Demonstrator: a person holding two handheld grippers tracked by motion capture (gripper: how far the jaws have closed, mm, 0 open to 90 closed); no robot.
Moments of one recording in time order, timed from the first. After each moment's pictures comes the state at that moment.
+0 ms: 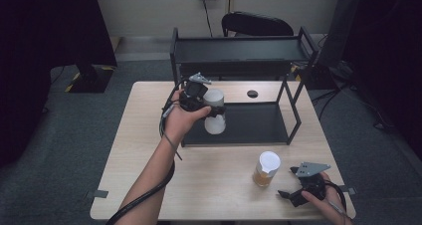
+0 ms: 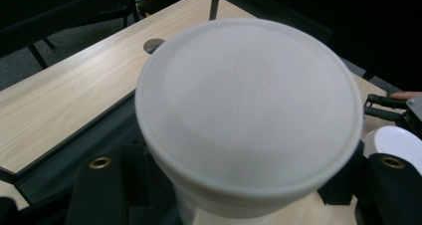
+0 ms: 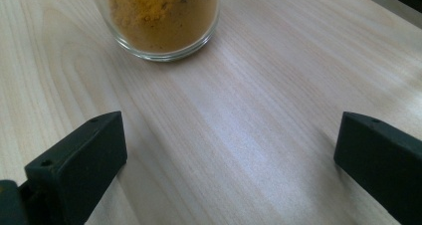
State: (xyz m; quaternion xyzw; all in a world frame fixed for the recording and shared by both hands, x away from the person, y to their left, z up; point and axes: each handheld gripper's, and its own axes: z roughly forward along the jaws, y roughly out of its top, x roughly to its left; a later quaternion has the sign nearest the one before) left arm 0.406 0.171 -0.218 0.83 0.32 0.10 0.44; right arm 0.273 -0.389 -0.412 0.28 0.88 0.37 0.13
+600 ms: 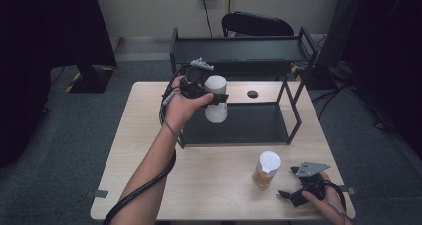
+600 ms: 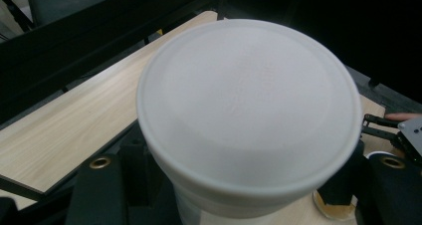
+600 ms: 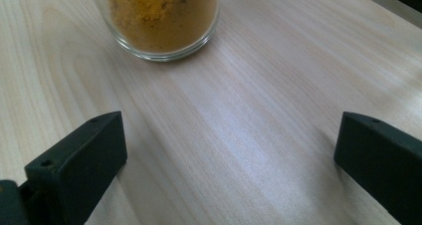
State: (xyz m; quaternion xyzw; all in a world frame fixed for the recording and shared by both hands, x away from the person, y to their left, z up) left arm 0.409 0.165 -0.182 0.83 0.32 0.12 0.45; right arm 0.273 -0.389 -0.412 0.28 0.88 0.37 0.13
